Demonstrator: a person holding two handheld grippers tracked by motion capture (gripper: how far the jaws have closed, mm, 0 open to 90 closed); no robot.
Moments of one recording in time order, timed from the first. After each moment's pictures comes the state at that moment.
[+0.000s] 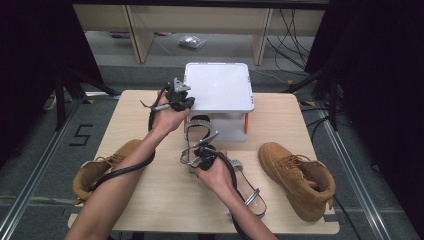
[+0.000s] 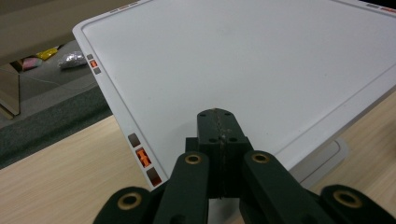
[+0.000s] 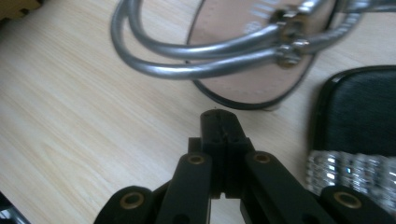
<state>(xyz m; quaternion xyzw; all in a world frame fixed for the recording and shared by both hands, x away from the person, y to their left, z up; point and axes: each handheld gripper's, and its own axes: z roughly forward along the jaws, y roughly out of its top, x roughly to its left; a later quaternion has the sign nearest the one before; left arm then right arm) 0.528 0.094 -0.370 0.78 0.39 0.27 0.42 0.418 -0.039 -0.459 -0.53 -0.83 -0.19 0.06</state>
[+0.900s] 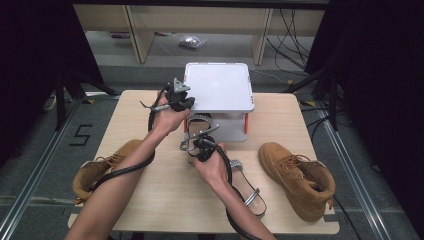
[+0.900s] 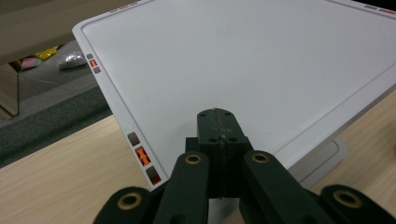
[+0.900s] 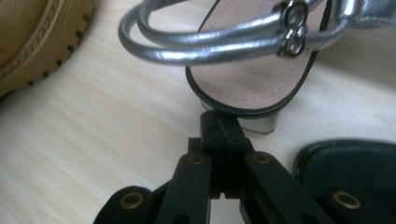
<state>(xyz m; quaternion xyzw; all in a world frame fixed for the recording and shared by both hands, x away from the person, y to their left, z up) 0.527 0.094 -0.370 0.77 0.39 0.27 0.42 0.437 -0.031 -0.450 -0.57 -0.79 -0.24 0.03</state>
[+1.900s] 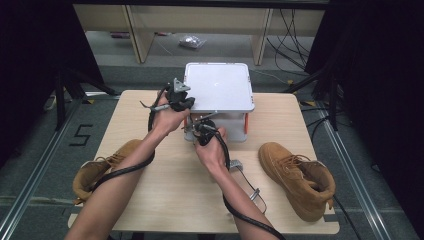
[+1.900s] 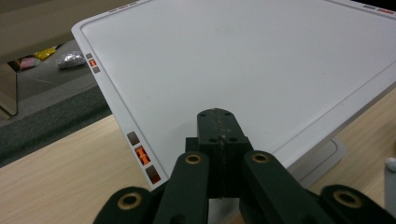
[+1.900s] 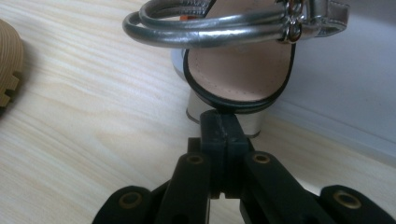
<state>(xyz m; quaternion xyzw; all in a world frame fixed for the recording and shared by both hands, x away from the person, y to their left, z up) 0.527 0.093 -0.371 0.77 0.39 0.26 0.43 0.487 -0.035 -0.448 -0.53 -0.80 -0.26 -0.11</state>
